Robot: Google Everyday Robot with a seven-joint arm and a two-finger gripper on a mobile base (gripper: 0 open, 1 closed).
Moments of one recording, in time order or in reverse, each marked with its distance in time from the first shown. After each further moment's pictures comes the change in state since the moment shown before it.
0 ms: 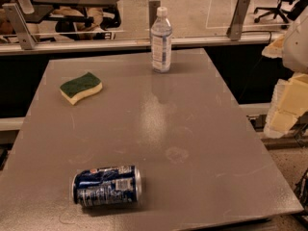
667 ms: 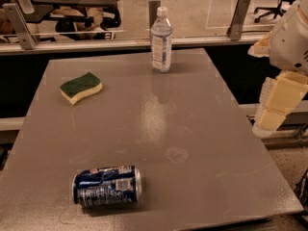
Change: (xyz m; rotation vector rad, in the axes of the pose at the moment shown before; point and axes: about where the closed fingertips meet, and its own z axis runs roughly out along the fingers) arm -0.022 0.005 0.002 -0.029 -0.031 -0.044
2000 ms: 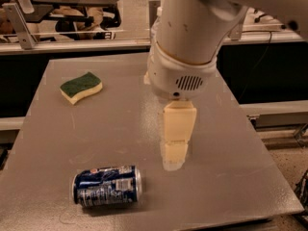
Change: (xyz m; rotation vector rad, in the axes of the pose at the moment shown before) arm -0.158 0.088 0.049 -0.202 -0.037 -0.367
